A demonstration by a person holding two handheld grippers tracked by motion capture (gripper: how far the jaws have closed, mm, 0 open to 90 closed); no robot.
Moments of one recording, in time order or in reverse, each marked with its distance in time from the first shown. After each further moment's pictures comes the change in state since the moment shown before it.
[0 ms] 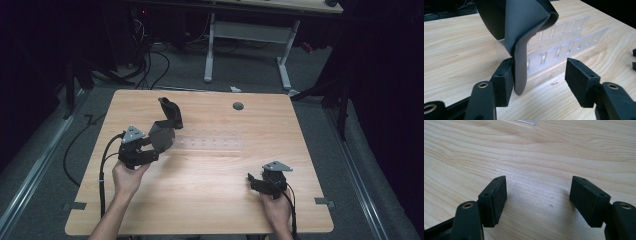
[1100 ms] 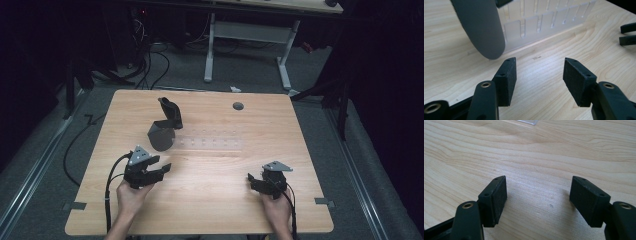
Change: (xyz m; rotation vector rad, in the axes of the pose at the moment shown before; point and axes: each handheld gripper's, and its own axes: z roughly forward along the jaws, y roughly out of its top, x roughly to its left) left arm -0.006 -0.054 -0.016 0.088 -0.012 0.003; right arm 0.000 0.000 0.000 0.000 0.000 0.000
